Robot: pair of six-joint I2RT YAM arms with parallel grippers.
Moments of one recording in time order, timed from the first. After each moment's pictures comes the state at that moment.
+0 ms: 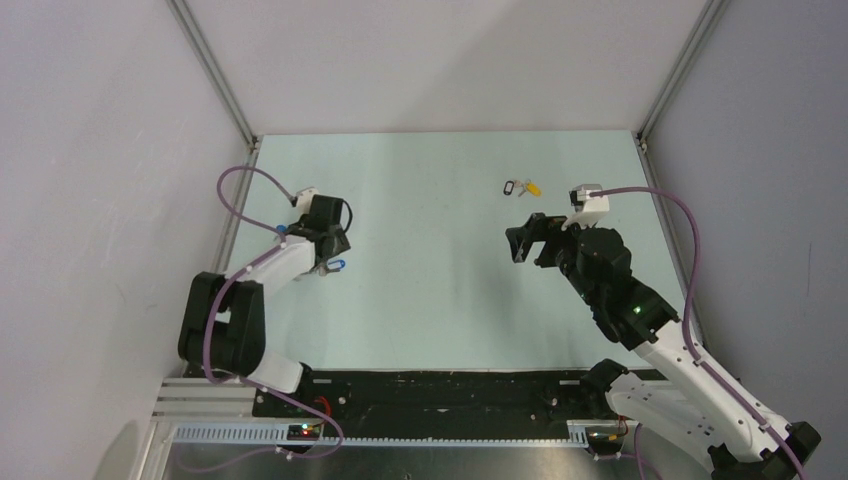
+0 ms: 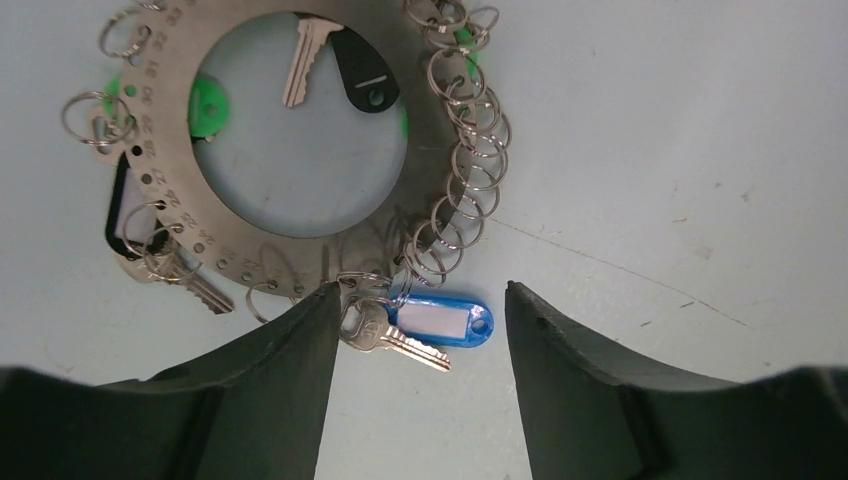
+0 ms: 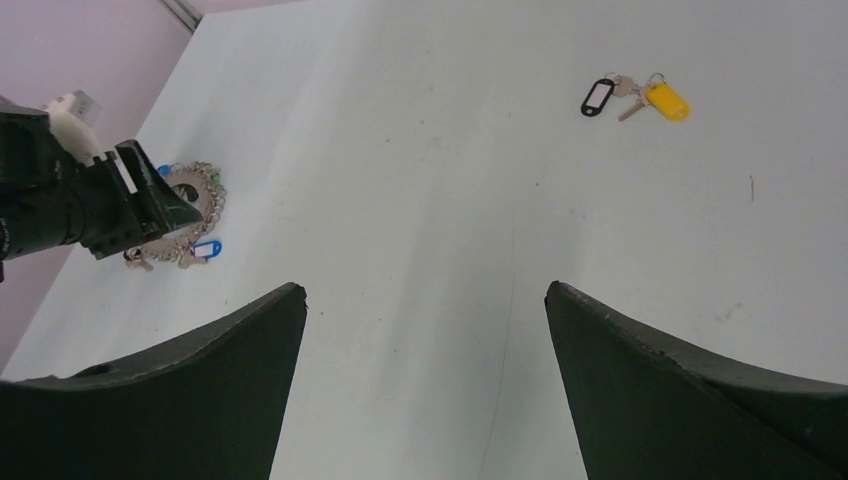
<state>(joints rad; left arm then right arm) -0.22 1.51 0.85 -0.31 -0.44 -0.57 0.64 0.75 0.80 -0.28 0.26 0.40</state>
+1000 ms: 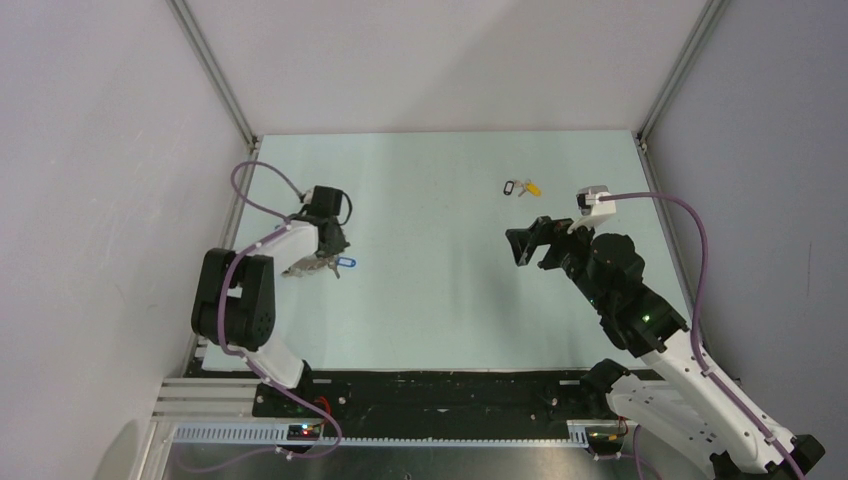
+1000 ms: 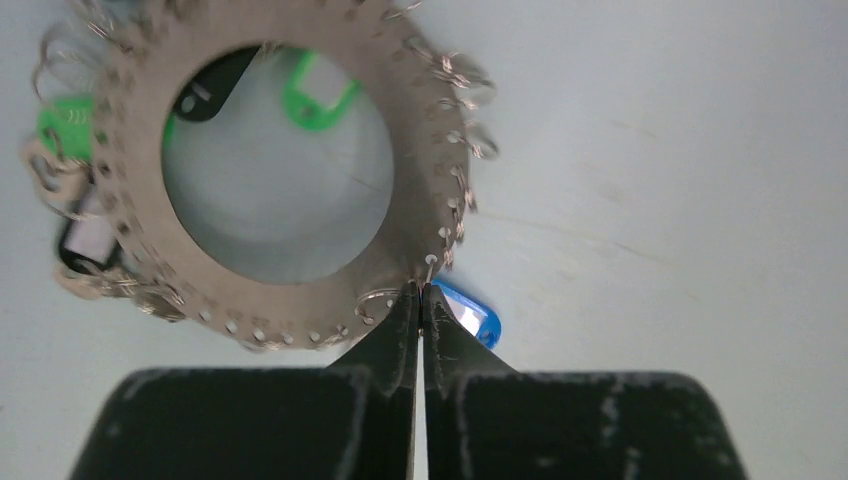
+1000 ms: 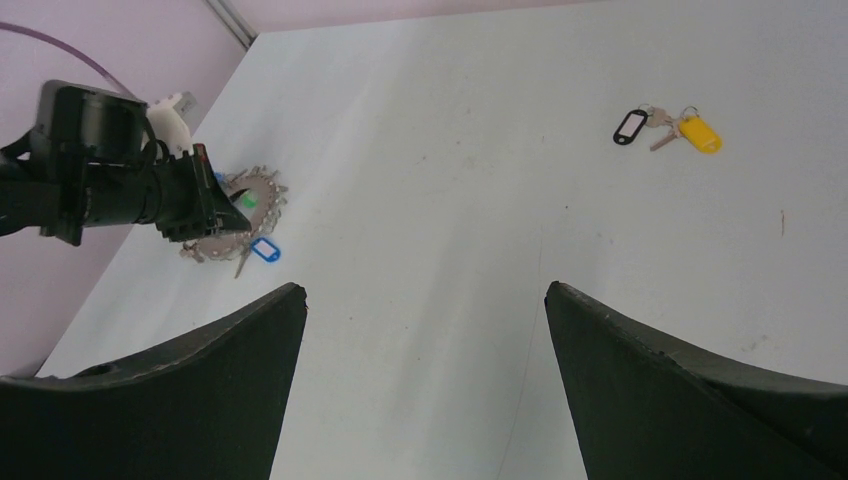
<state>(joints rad) -0.22 1.61 0.94 -0.37 -0.28 -0.51 0.63 0.69 0.79 -0.26 0.19 0.39</state>
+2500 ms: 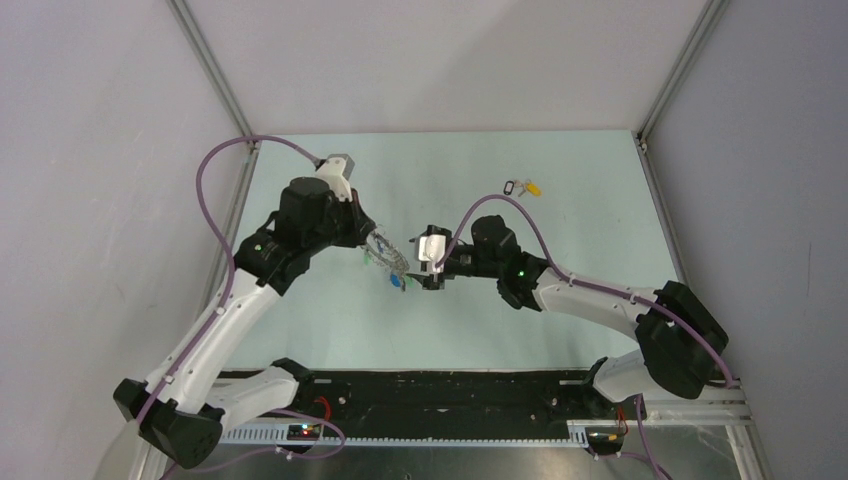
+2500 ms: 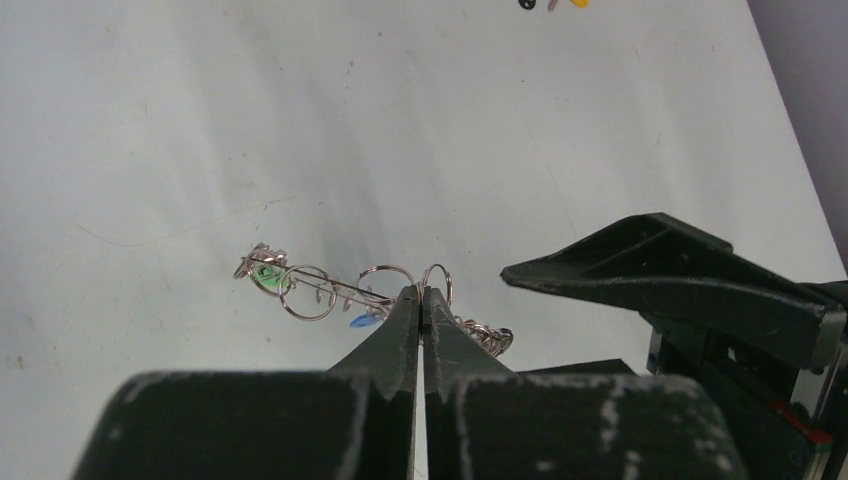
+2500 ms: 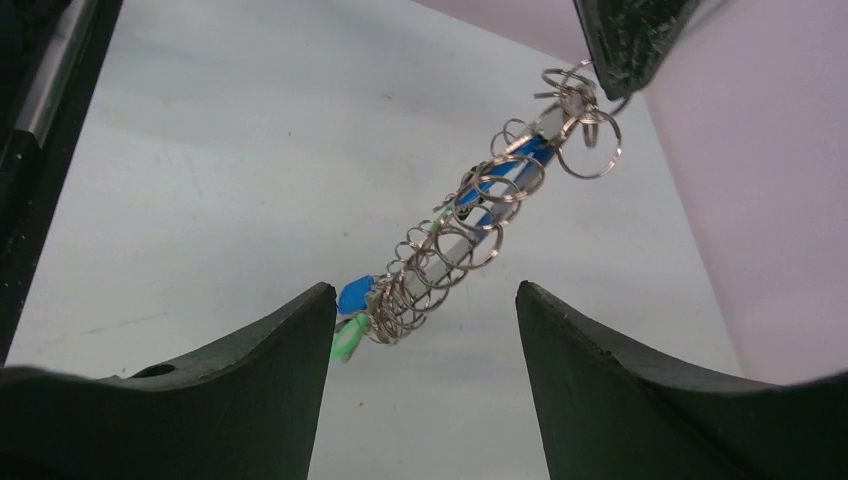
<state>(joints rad) -0.49 1.03 1.14 -0.62 0.03 -0.36 0.88 1.44 0.87 0.38 -0.49 -0.59</state>
